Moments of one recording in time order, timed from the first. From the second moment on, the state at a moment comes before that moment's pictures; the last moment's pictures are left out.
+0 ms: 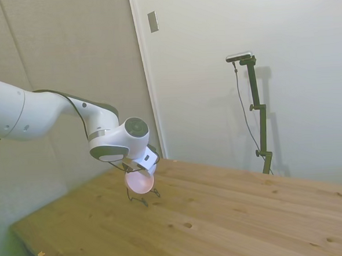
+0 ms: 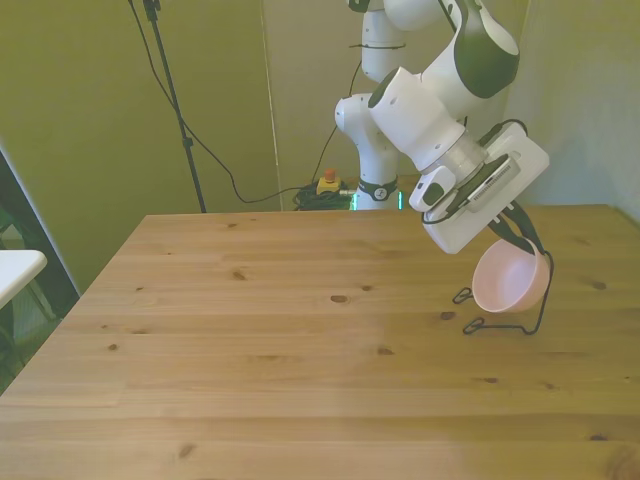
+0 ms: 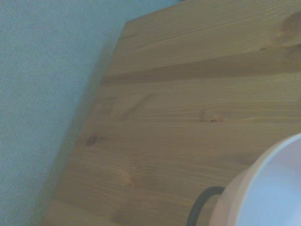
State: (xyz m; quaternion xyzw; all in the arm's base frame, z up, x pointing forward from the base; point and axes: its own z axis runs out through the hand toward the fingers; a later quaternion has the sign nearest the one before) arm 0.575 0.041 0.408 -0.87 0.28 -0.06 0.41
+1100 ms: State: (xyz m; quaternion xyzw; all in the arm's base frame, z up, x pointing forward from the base) arm 0.582 0.018 0.376 -0.85 0.26 -0.04 0.46
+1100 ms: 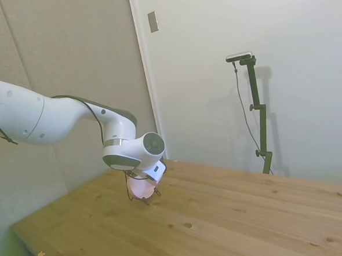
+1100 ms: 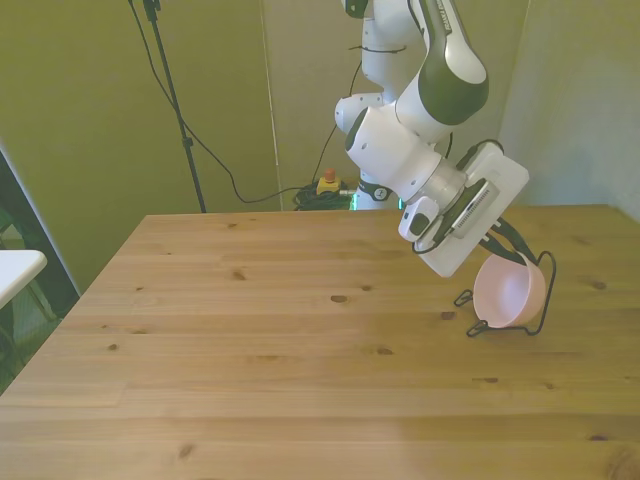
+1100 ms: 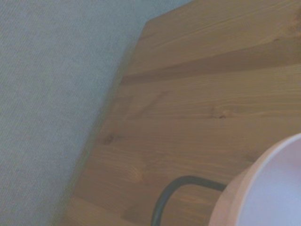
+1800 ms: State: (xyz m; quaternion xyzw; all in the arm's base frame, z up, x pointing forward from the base) arm 0.584 0.005 0.403 -0.85 0.27 -0.04 0.45
